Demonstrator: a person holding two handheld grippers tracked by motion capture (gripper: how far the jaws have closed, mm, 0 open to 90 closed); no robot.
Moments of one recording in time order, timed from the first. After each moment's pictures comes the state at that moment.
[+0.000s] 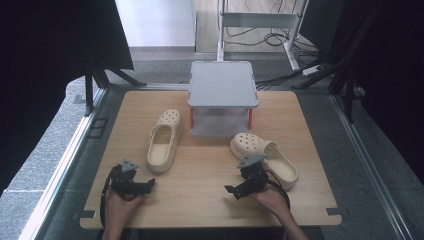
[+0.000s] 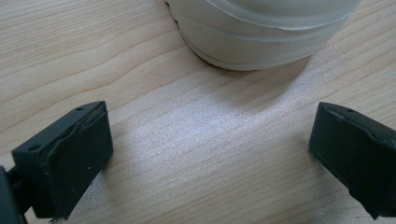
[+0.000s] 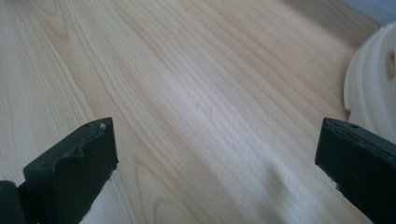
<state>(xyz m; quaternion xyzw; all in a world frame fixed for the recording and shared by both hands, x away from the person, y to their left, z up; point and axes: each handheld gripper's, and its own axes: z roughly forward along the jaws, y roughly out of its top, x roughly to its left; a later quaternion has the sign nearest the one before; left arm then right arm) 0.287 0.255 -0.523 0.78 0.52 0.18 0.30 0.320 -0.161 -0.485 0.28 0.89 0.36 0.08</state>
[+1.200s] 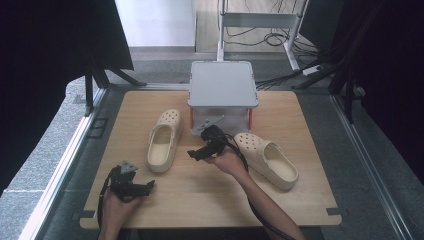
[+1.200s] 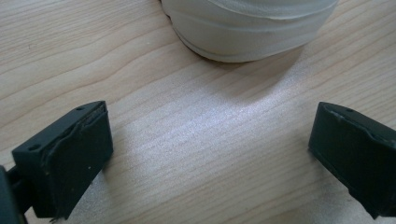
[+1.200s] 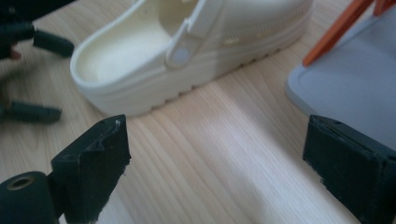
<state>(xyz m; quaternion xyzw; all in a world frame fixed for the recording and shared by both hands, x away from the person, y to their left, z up) 0.282 0.257 -0.523 0.79 0.51 0.18 0.30 0.409 -0.042 -0.443 0.29 0.87 0.38 0.06</state>
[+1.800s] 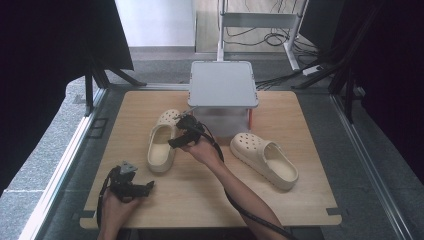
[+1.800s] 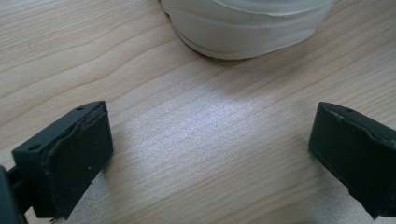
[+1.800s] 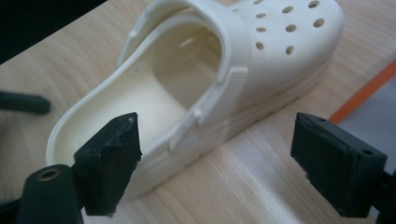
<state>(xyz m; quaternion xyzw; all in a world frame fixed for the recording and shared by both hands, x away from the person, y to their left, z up) 0.282 0.258 -0.523 0.79 0.51 0.17 0.31 0.438 0.032 -0.440 0.33 0.87 0.36 0.07</state>
